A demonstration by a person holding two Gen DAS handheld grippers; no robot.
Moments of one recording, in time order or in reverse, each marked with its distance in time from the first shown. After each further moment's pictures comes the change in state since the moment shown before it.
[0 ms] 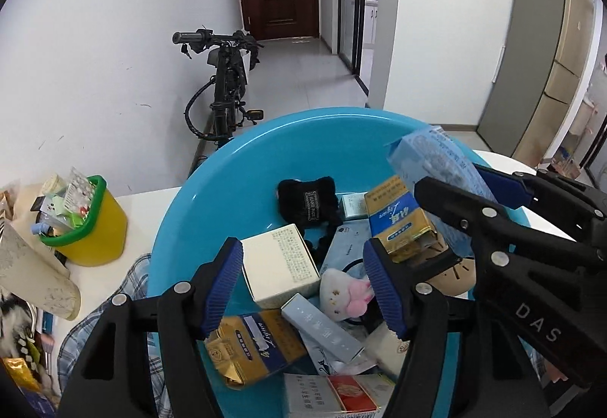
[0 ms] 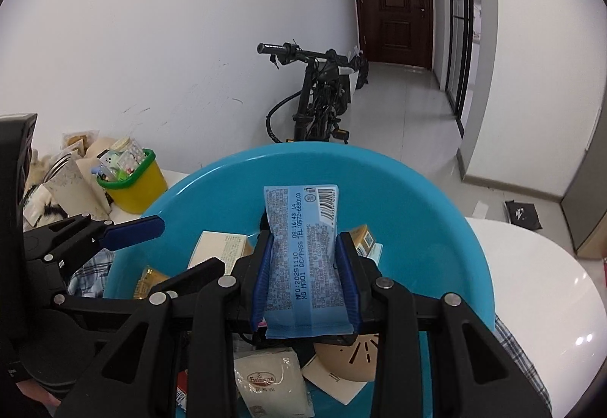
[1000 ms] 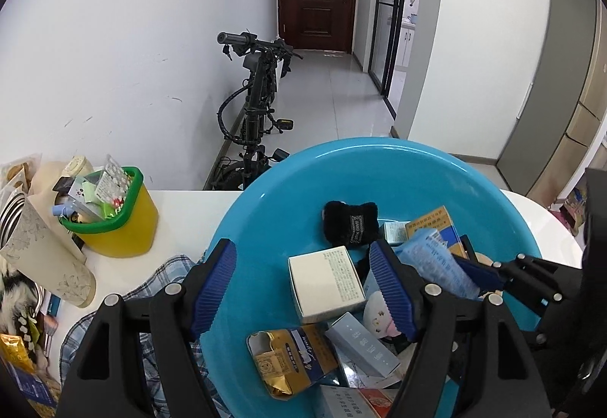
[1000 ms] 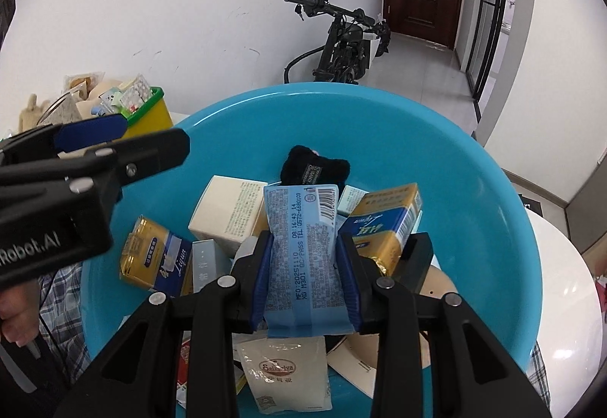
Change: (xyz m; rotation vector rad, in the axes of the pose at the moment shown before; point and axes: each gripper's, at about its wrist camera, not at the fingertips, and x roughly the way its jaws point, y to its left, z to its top) left arm -0.013 0.044 0.008 -0.134 -0.054 0.056; right arm 0.039 0.031 -0.019 -0.107 0.161 0.022
